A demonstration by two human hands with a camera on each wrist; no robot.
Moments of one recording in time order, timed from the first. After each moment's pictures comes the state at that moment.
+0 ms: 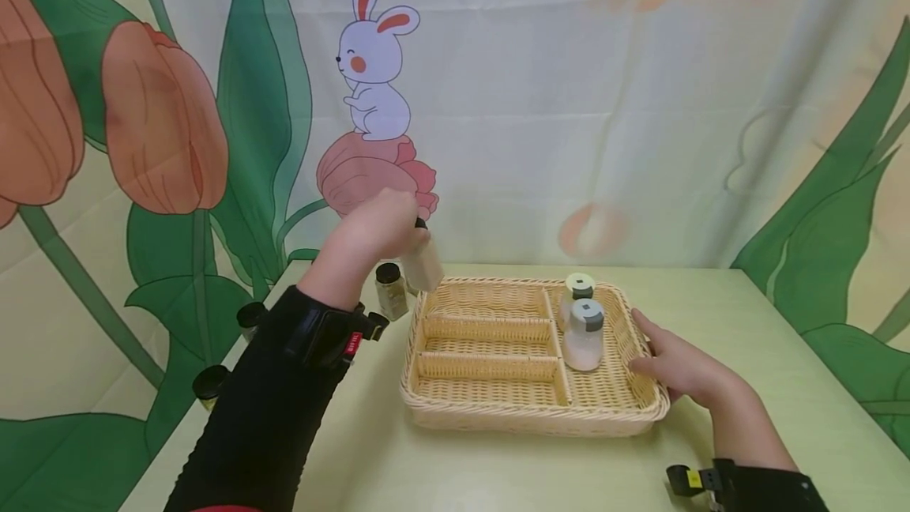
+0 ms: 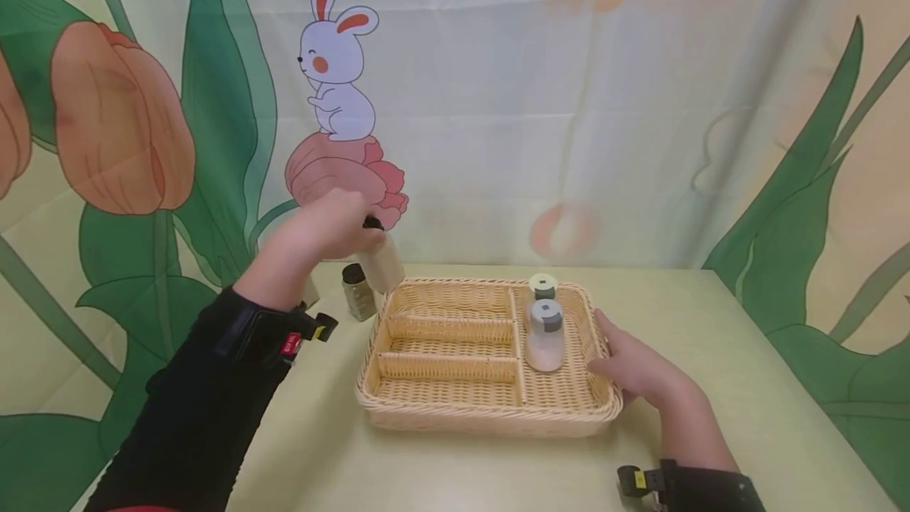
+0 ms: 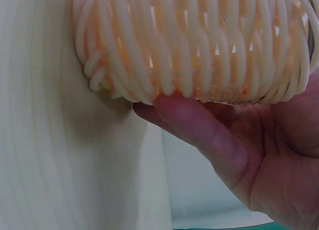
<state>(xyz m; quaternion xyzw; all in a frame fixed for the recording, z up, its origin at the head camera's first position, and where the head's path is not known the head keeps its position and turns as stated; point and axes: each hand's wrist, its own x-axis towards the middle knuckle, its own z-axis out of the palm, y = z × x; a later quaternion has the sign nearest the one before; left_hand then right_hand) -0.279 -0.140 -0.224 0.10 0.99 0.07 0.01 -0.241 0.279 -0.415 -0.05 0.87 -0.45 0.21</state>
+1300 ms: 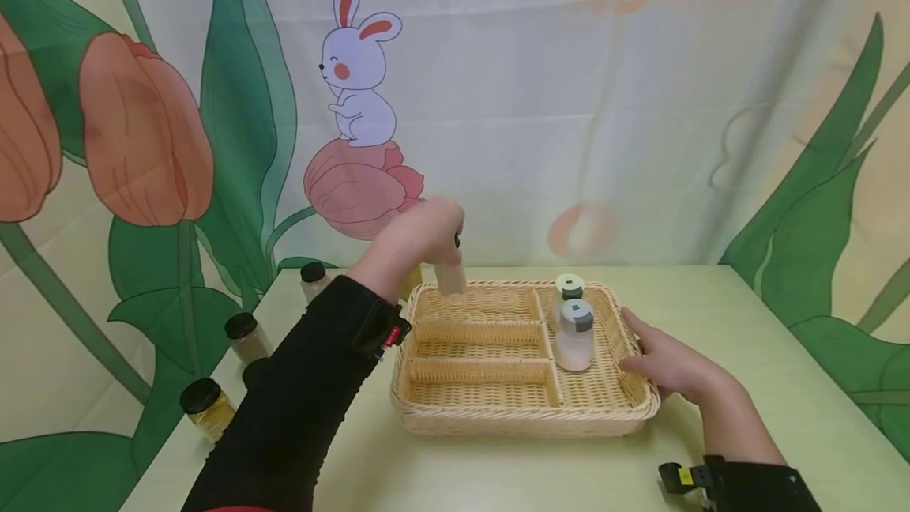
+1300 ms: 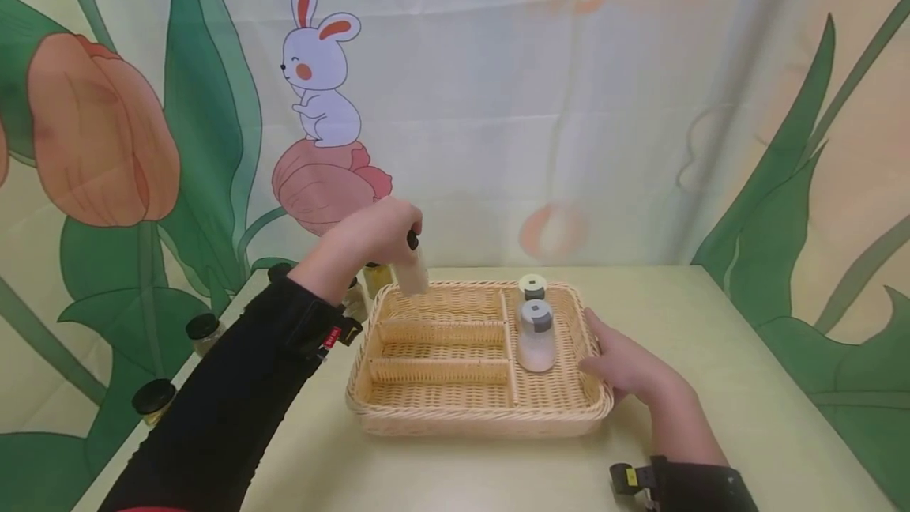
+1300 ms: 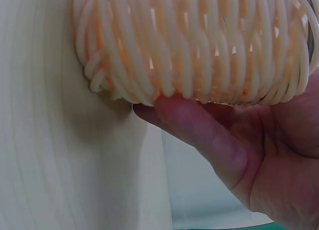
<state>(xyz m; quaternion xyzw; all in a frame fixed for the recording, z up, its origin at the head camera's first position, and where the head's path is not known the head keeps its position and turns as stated) -0.307 -0.085 -0.238 0.21 0.98 0.05 0.03 -0.242 0.281 -0.416 -0.04 0.87 -0.44 0.21</state>
